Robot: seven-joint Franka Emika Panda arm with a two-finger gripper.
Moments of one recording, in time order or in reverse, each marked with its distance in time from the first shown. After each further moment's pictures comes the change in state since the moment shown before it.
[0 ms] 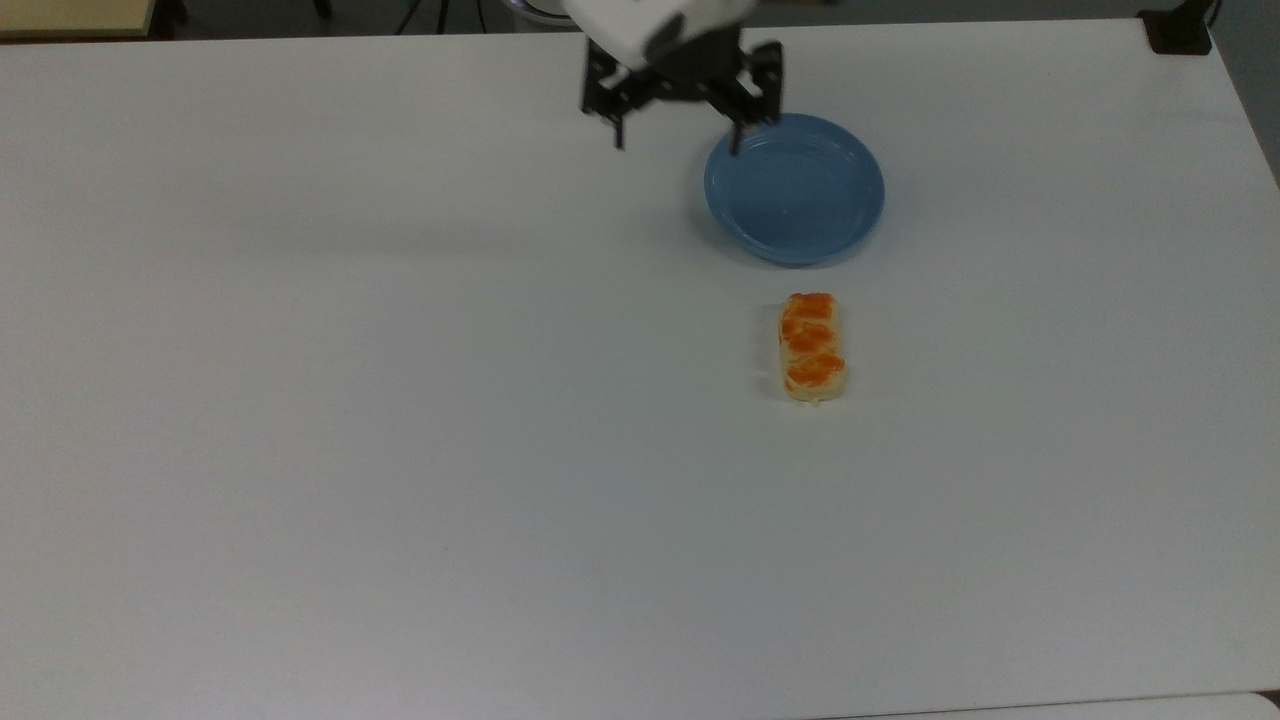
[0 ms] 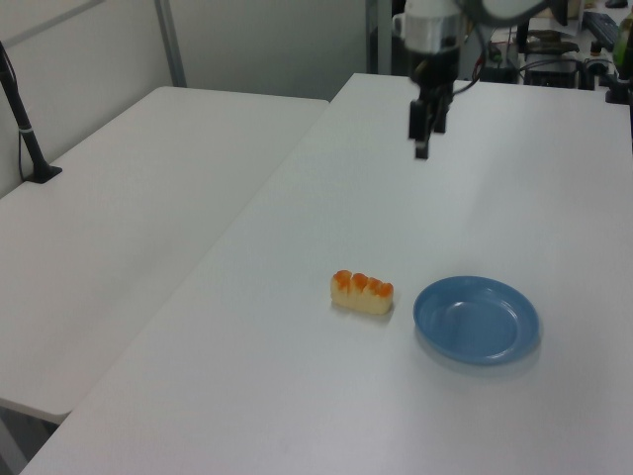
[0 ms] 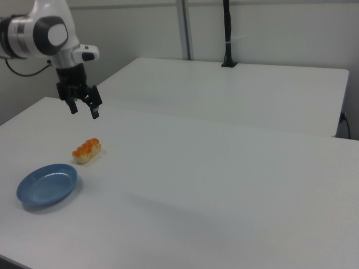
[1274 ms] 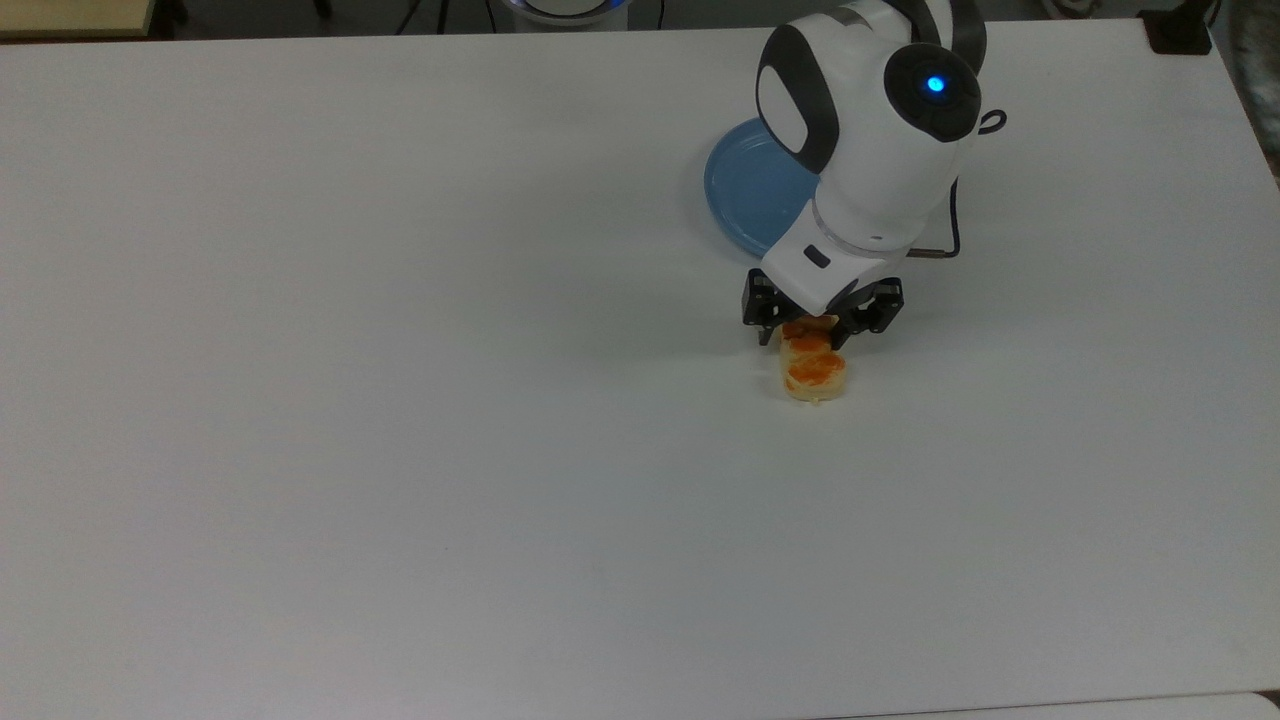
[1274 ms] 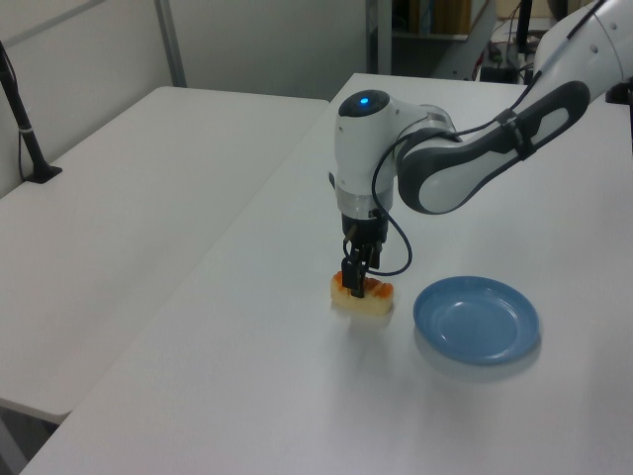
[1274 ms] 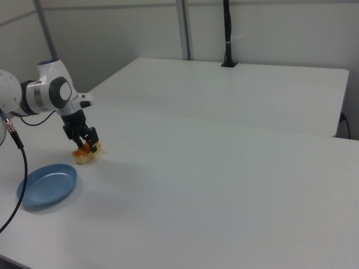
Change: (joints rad) arm 0.163 0.415 0.004 0.104 -0.099 0.333 0.202
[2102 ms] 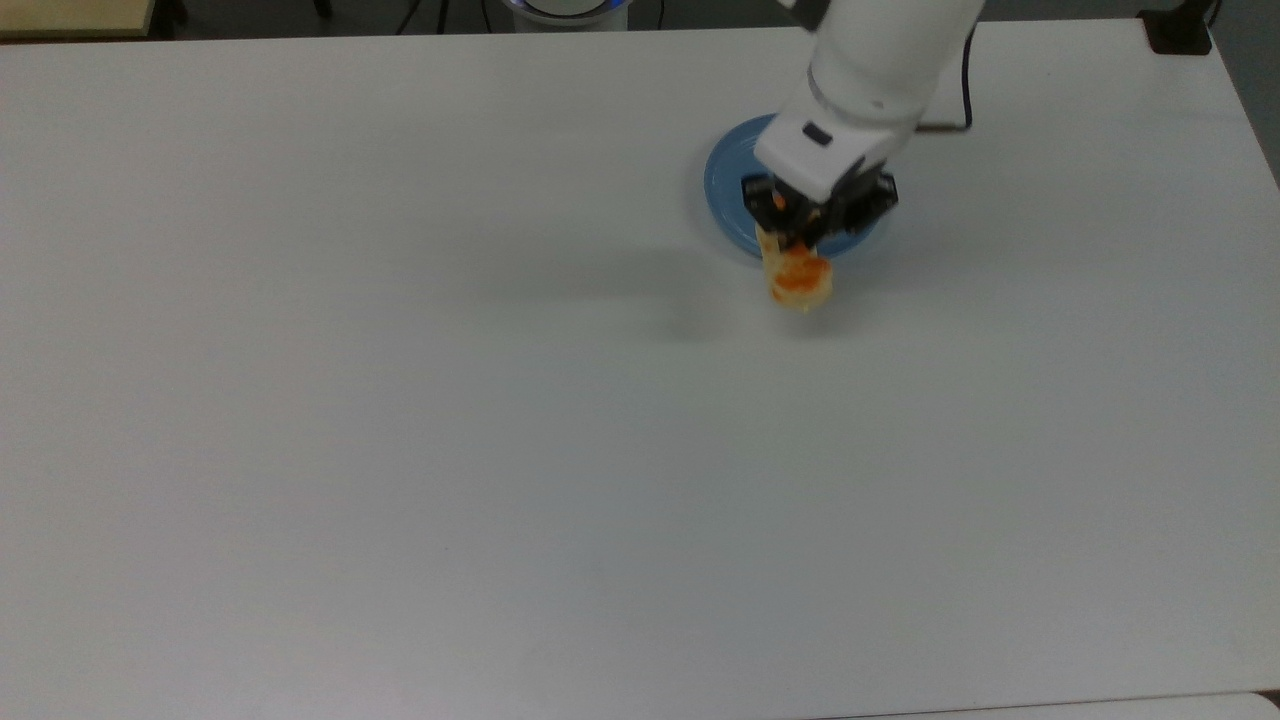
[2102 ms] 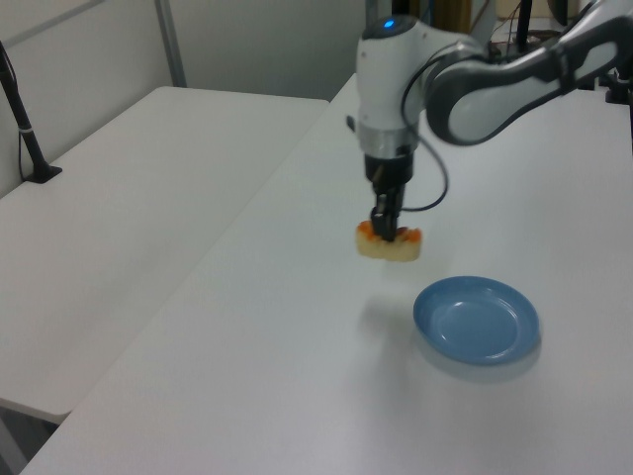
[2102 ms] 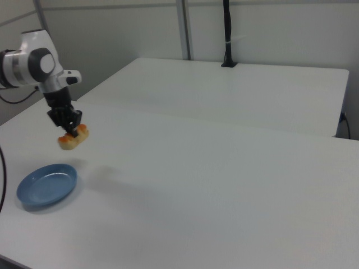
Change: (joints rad) arm -0.008 -0.253 0.000 -0.102 0.052 -0.185 -0.133
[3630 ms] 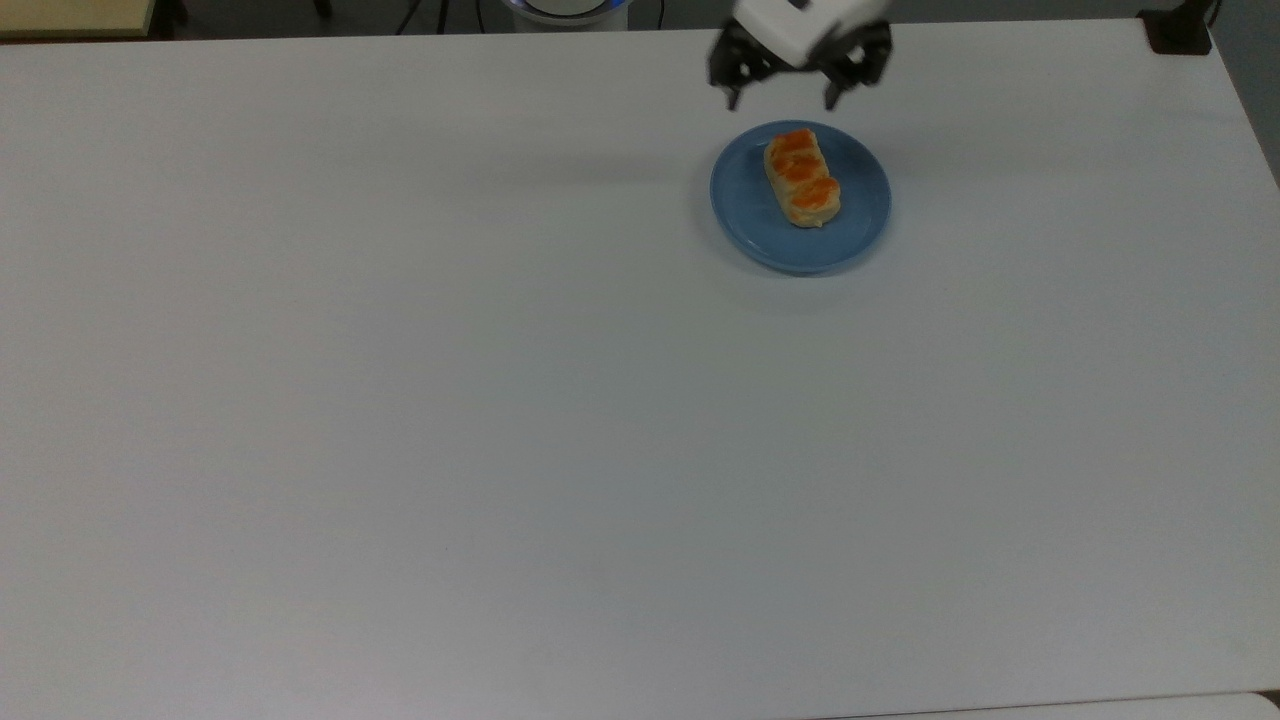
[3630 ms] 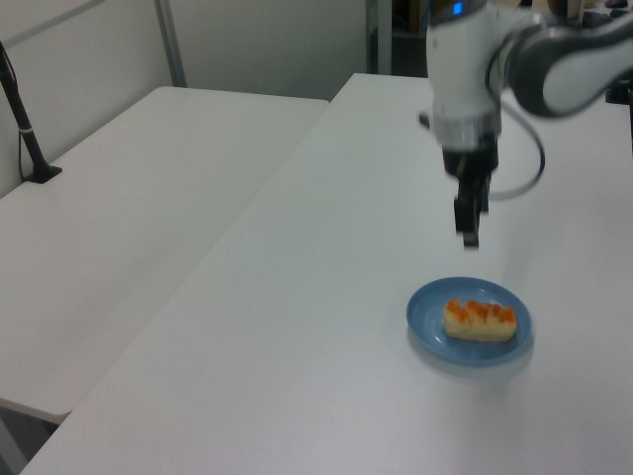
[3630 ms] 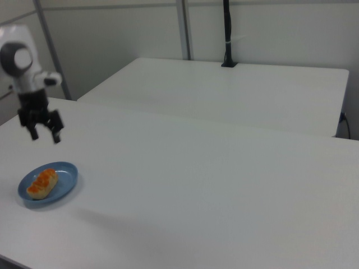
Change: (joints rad) arm -0.069 -0.280 0.093 -0.252 0.058 -0.163 0.011
